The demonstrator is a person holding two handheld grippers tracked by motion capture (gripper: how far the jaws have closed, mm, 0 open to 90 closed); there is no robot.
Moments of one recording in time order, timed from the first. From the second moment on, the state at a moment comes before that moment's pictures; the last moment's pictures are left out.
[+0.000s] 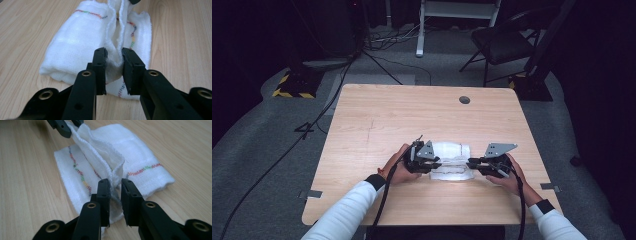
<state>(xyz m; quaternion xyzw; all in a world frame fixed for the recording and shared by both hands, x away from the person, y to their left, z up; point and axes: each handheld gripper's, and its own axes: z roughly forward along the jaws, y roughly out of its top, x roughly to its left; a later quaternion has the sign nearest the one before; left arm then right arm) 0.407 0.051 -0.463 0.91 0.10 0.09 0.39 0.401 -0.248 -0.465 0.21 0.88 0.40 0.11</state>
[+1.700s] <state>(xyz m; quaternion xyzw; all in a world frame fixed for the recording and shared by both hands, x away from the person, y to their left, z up) 0.387 0.064 -0.464 0.92 0.12 0.08 0.38 0.375 -0.253 -0.469 0.20 0.90 0.37 0.14</state>
